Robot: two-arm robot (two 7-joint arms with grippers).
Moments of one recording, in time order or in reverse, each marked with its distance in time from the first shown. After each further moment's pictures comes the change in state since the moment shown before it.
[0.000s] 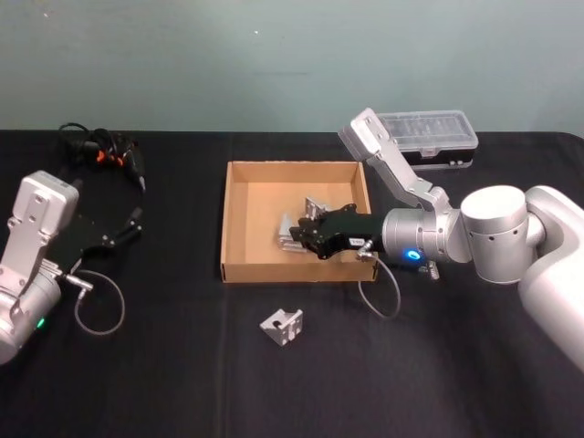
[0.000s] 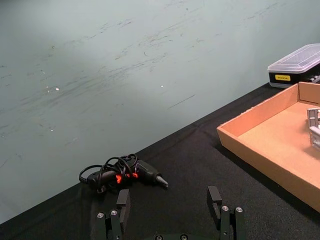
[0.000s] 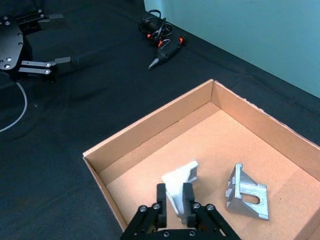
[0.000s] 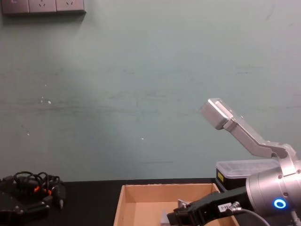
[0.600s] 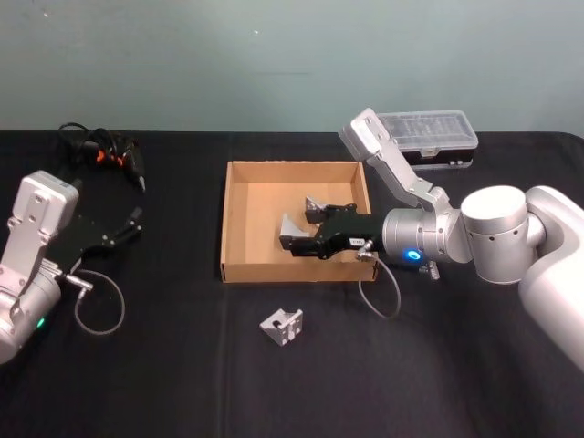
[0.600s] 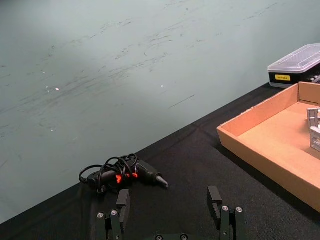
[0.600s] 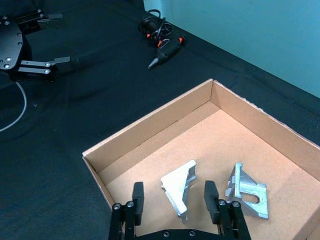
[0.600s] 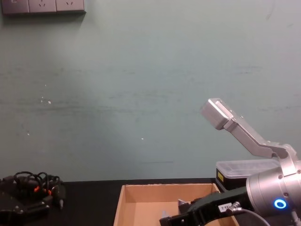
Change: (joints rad) left arm 0.000 0.000 0.000 0.000 0.000 0.000 0.000; right arm -0.002 0.002 0.000 -0.003 0.001 0.001 -0.003
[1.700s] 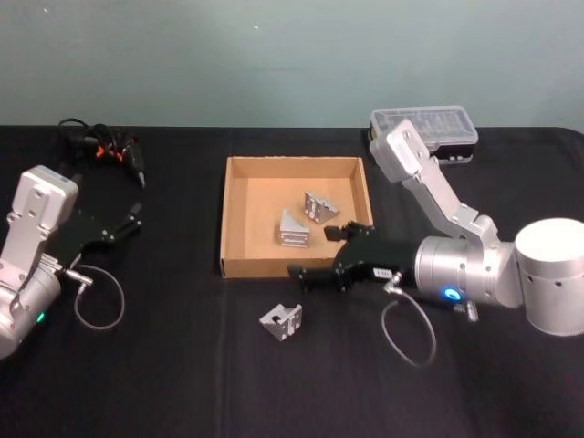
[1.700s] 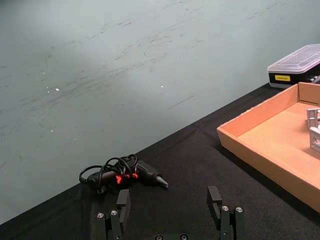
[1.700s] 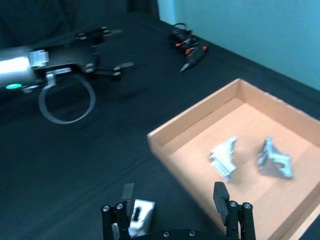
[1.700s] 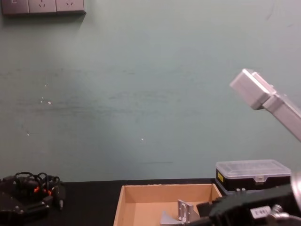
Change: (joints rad) left arm 0.000 0.000 0.000 0.000 0.000 0.000 0.000; right arm -0.277 0.198 0.099 -0.543 0.082 0.178 -0.112
